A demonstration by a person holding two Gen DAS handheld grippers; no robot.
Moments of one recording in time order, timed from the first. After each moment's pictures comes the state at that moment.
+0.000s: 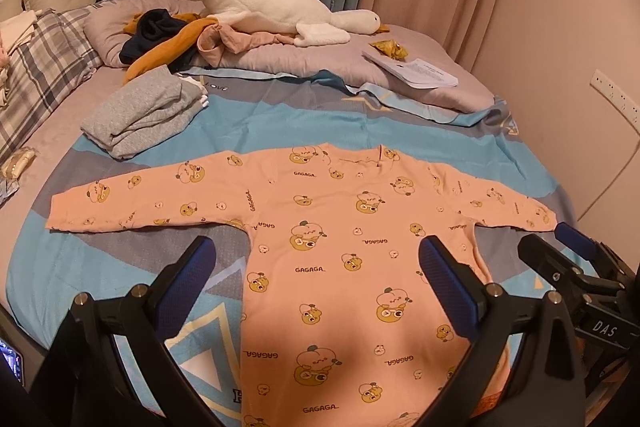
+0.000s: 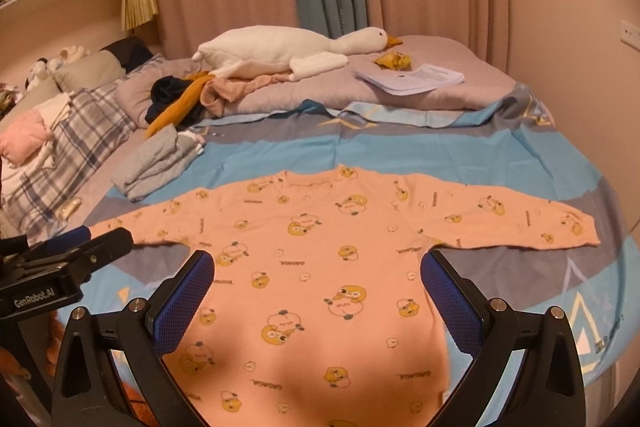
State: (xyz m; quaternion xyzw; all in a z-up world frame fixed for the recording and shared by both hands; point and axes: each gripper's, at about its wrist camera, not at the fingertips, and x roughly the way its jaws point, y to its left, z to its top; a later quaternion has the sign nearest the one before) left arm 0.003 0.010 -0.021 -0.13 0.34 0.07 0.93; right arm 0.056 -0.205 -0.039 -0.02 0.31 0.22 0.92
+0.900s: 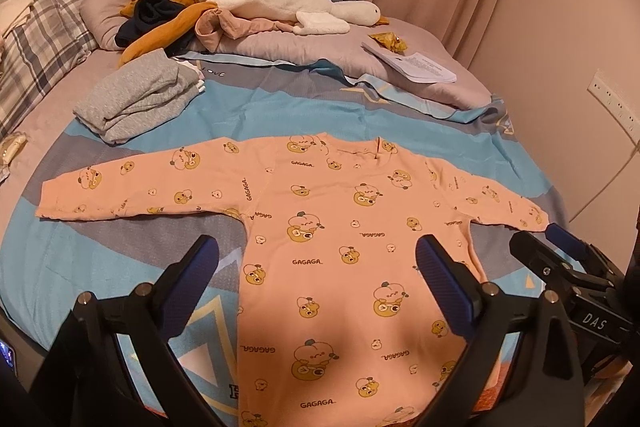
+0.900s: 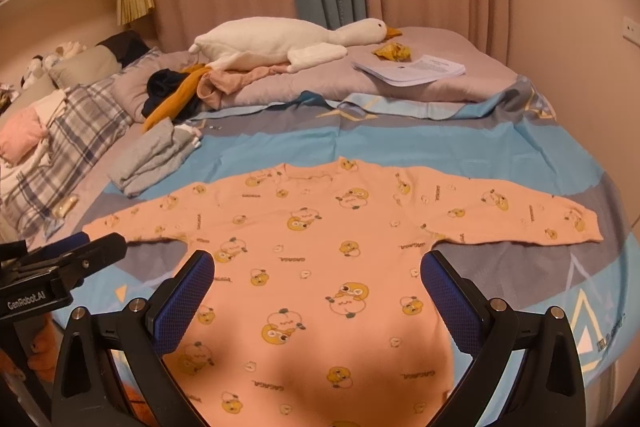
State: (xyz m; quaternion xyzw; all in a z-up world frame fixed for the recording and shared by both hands) left arm 0.007 0.020 -0.027 -0.15 0.36 0.06 0.92; right arm 0.063 -0.201 -0.042 -0.02 0.33 0.21 0.92
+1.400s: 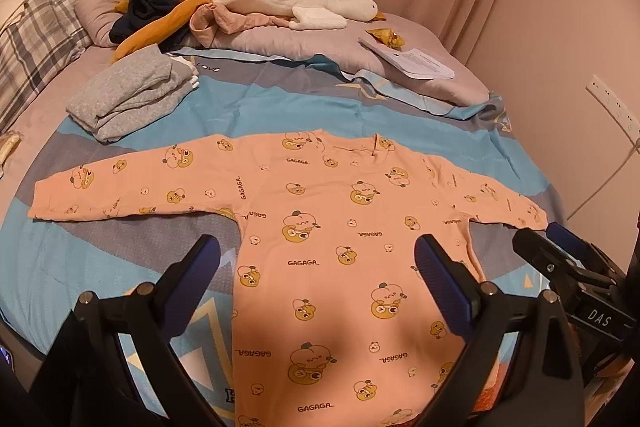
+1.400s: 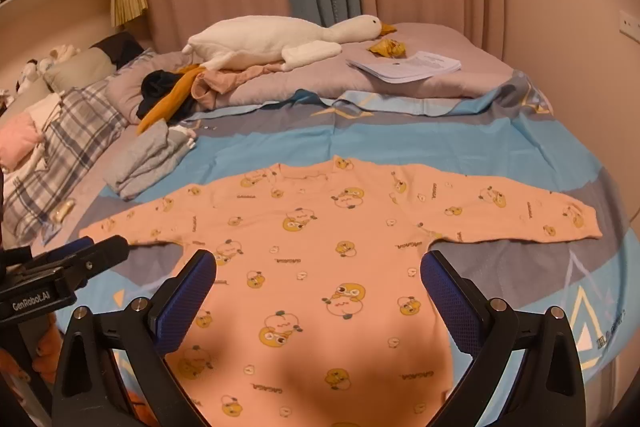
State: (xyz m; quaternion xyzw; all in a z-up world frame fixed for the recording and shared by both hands) left arm 0.014 0.018 -0.031 -0.15 0.36 0.05 0.92; right arm 0.066 -0.203 -0.042 -0.01 0.33 0.21 0.92
